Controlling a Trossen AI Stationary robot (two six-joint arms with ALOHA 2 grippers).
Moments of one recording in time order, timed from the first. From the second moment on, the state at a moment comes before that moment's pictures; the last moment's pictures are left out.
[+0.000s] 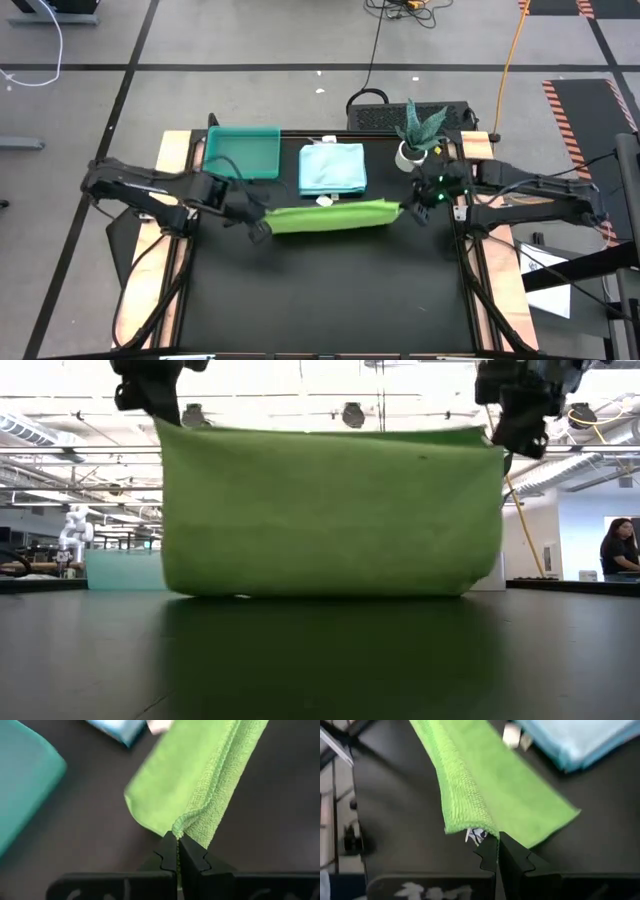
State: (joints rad) left arm -0.16 1.29 1.23 -1.14 -0.21 -0.75; right arm -0.21 0.85 0.82 -0.86 -0.19 0.44
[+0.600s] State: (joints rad) left arm -0.30 1.59 1.14 -0.87 0.04 -0.96; right arm 0.18 0.85 0.43 -0.45 -0.26 0.89
